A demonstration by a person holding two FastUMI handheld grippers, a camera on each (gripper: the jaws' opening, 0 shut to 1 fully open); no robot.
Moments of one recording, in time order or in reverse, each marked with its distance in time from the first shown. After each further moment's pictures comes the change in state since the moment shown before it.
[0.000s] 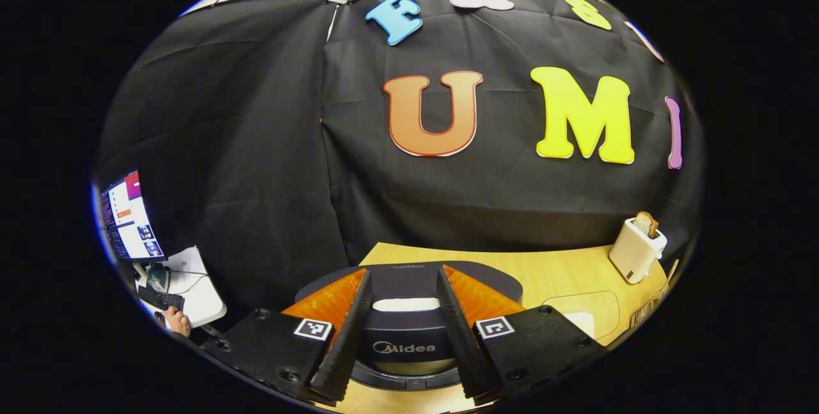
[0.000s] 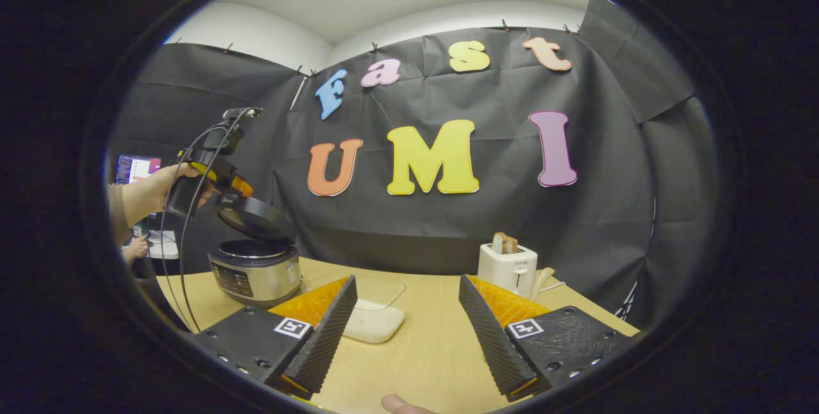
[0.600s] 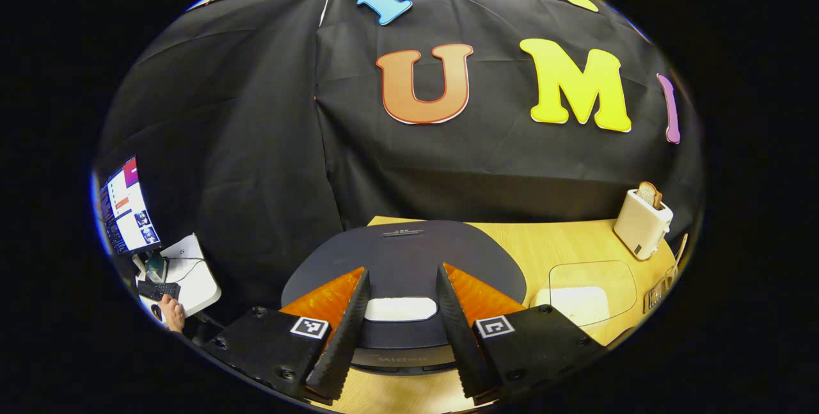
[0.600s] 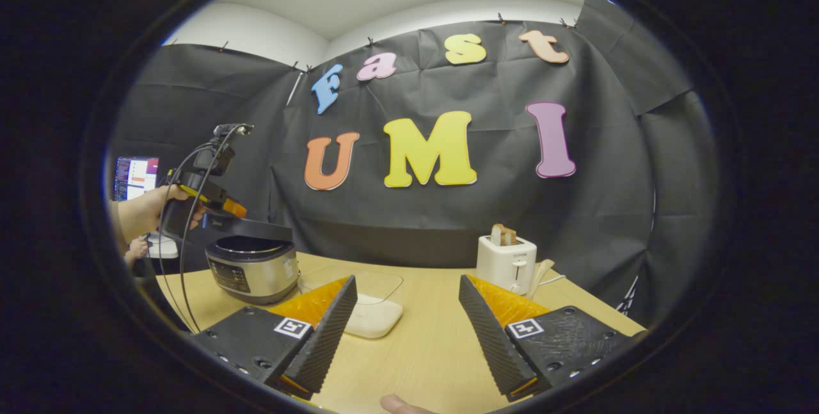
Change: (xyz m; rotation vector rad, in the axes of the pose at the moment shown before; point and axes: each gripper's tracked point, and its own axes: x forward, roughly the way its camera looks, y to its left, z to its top) left arm 0.001 -0.009 -0.066 0.043 0.067 -0.004; right arm 0.006 -0.003 -0.014 0.008 0.030 -0.007
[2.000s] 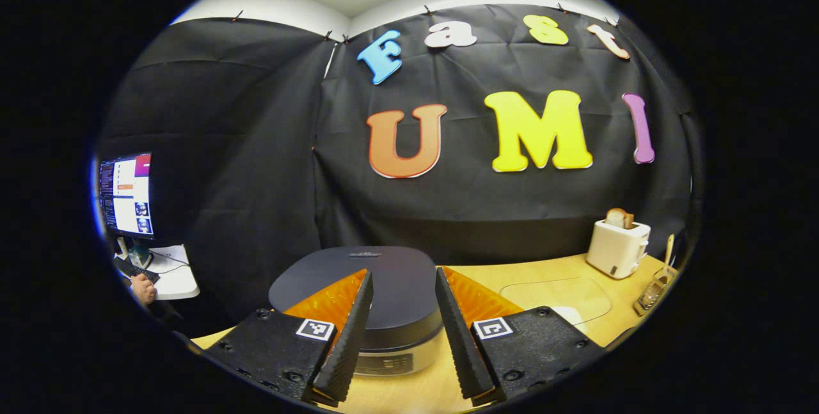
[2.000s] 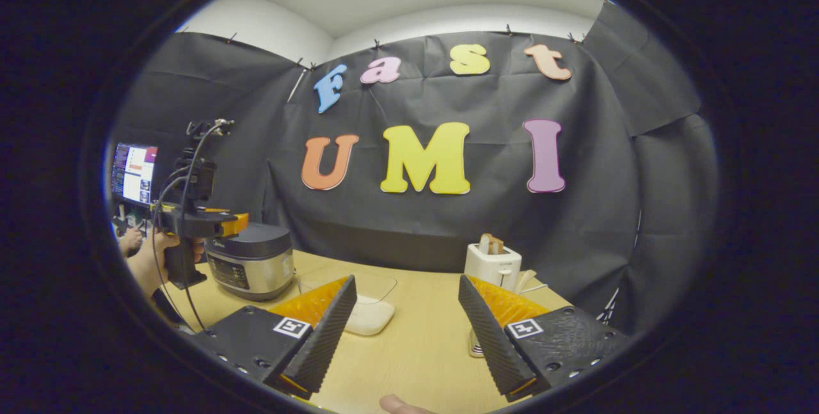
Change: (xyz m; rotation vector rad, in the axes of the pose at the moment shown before) left arm -0.082 -0.073 0.011 -0.027 -0.371 -0.052; right arm -0.041 0.006 0.023 -0.059 -0.022 -0.055
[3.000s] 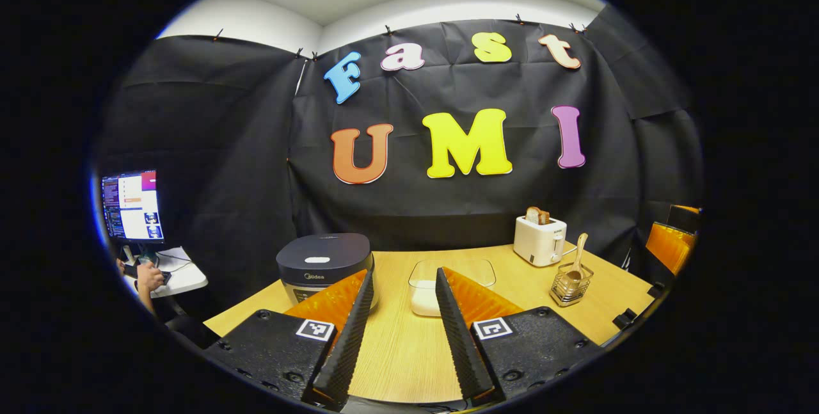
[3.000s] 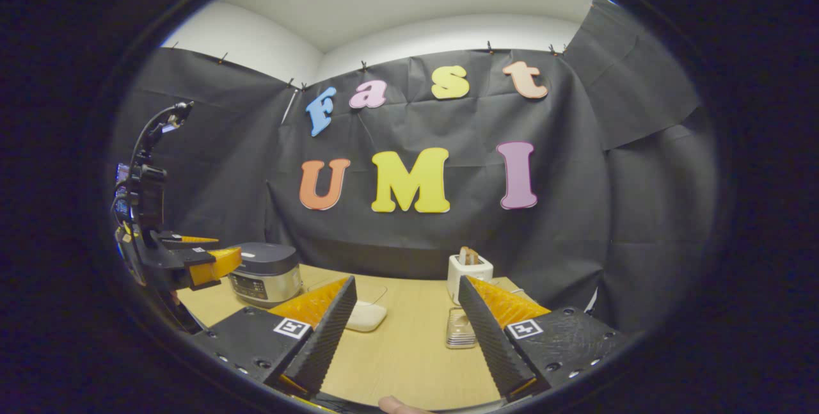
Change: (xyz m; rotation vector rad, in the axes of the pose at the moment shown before) left arm -0.197 -0.071 0.014 0.041 0.023 -0.116; right arm -0.095 -0.033 0.045 0.042 -0.016 -0.021
